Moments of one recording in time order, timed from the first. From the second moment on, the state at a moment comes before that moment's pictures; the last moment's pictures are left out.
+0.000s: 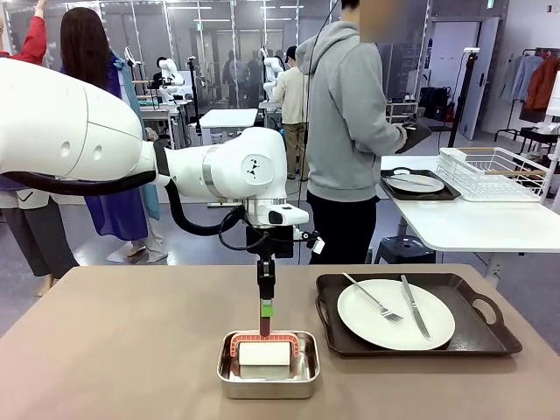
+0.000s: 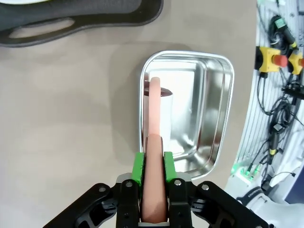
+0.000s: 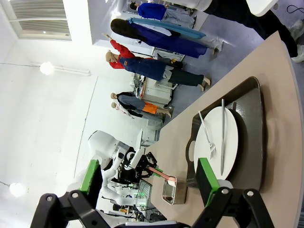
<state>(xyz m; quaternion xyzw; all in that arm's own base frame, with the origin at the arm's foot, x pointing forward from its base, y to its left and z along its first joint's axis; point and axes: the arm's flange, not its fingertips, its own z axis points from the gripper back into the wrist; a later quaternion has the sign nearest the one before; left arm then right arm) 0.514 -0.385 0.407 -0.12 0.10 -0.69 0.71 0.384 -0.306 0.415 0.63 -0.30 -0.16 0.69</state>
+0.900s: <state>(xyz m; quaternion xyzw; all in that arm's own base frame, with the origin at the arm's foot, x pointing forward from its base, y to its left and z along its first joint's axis) 0.490 -0.246 0.614 -0.22 -0.01 -0.50 0.84 0.383 -0.306 0.416 0.63 -0.30 -0.16 0.69</state>
